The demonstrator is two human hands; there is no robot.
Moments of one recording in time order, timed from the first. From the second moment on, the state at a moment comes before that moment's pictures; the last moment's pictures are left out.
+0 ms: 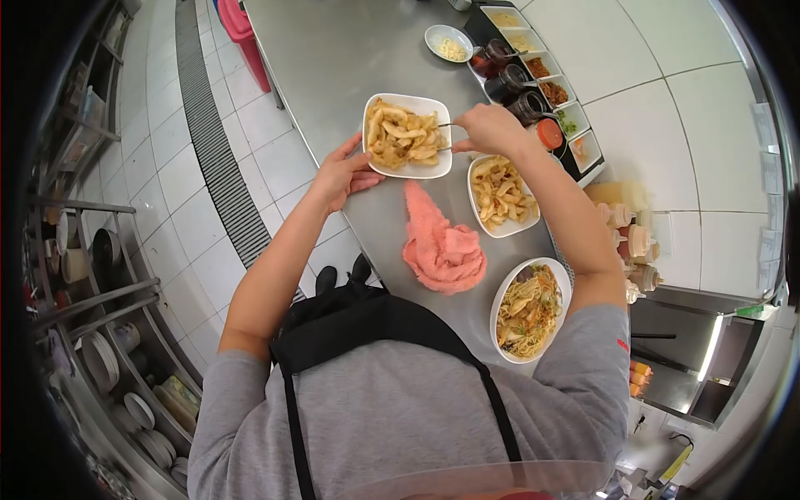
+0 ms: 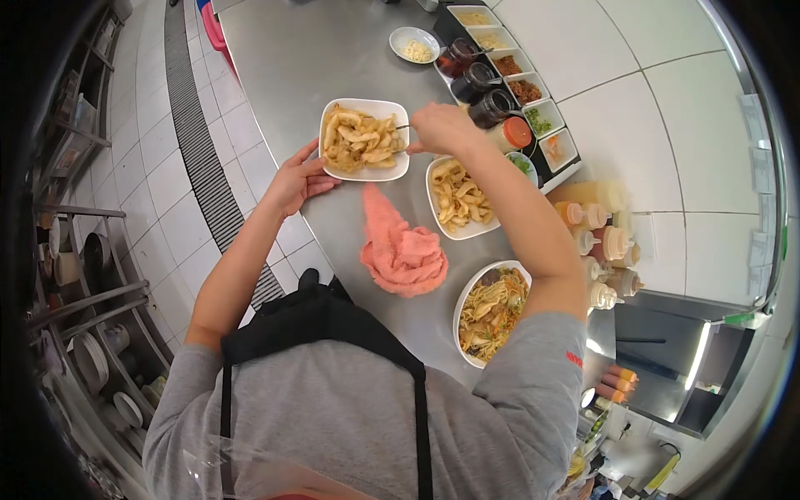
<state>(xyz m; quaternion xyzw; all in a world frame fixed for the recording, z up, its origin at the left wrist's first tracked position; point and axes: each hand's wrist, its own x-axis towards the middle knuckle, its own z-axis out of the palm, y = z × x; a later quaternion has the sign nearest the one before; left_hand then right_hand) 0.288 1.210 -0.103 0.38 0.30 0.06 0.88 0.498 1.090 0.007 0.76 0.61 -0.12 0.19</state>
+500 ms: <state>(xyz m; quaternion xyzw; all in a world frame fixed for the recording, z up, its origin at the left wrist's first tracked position) 0.259 1.213 -0.103 0.40 0.30 0.07 0.86 0.554 1.055 0.035 0.83 0.44 -0.24 0.26</state>
